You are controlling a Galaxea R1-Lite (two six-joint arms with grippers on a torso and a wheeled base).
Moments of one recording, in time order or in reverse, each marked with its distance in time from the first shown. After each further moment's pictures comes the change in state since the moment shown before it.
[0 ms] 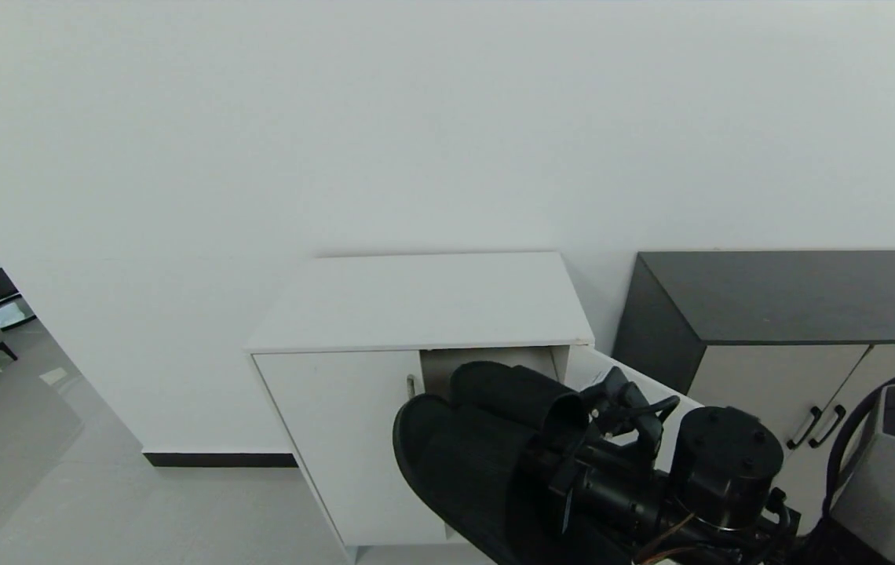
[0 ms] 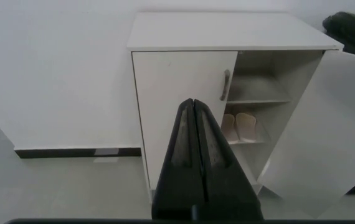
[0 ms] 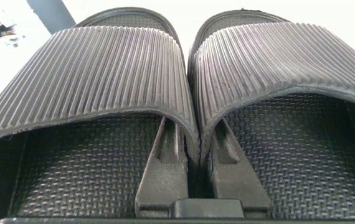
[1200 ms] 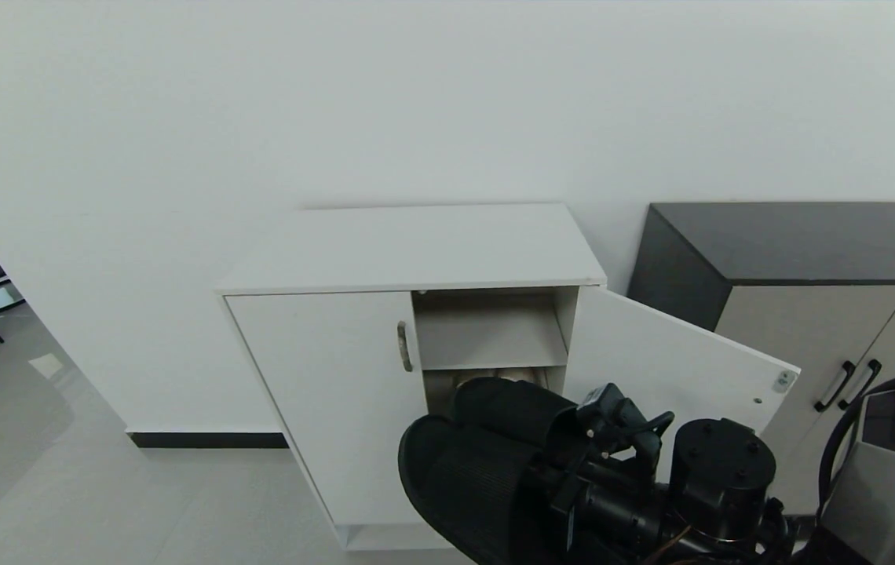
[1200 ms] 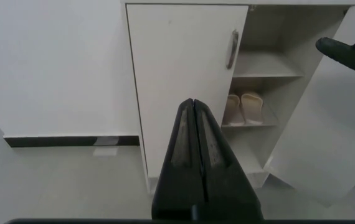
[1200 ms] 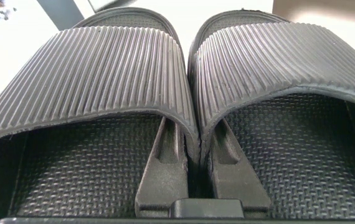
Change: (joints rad) left arm 0.000 0.000 0.000 0.000 0.000 -0.001; right arm 0.001 0.021 0.033 0.000 0.004 -0.042
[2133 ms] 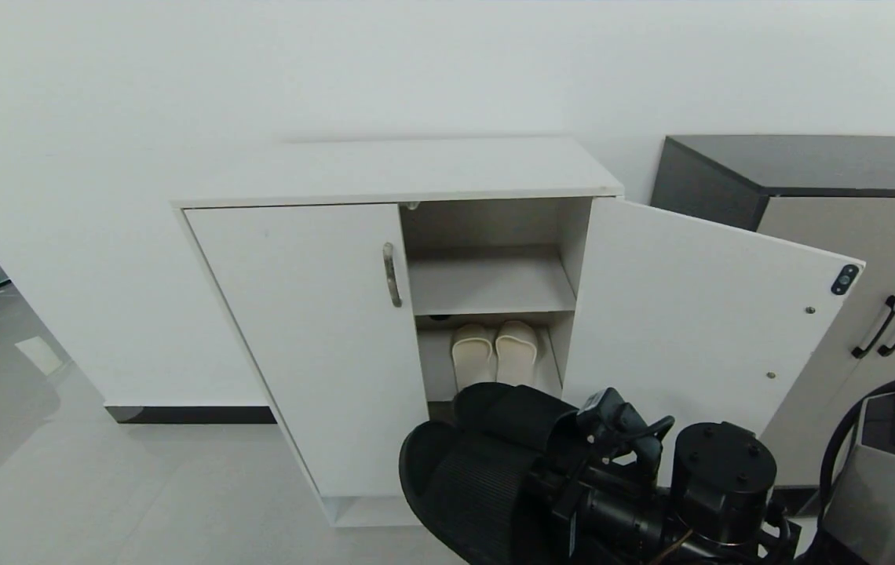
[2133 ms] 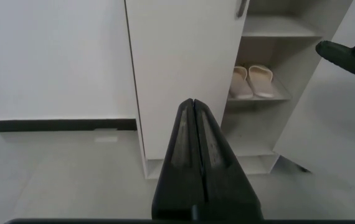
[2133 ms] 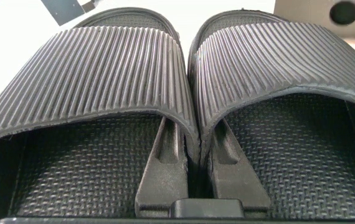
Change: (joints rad) left arm 0.000 0.000 0.000 0.000 0.000 -0.002; right arm 0.002 0.000 0.013 0.000 0.004 -0.005
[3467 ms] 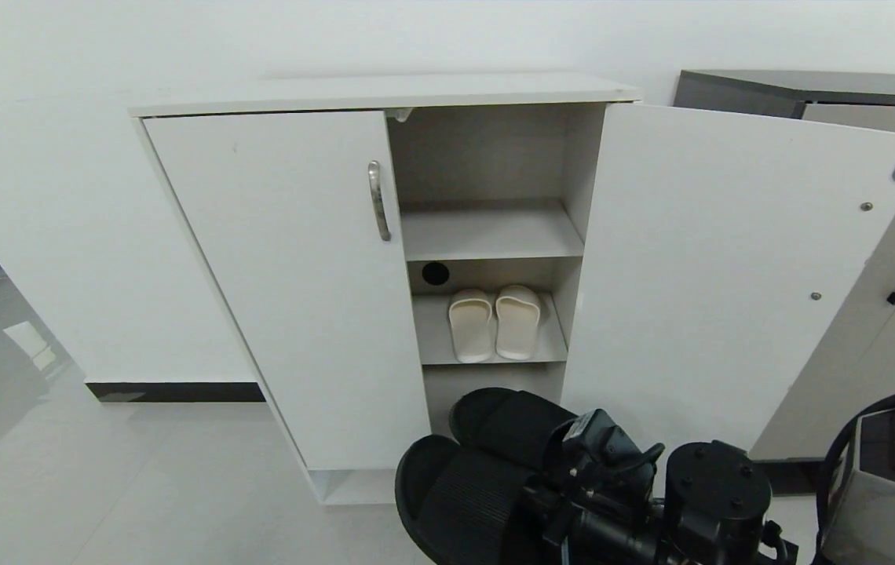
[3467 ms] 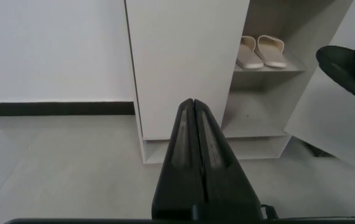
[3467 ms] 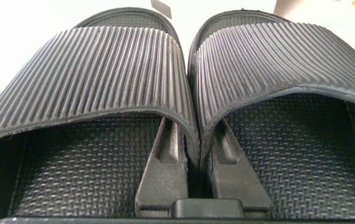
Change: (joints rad) left arm 0.000 0.000 0.000 0.000 0.000 0.000; right arm 0.053 0.003 0.013 0.012 -0.122 -0.119
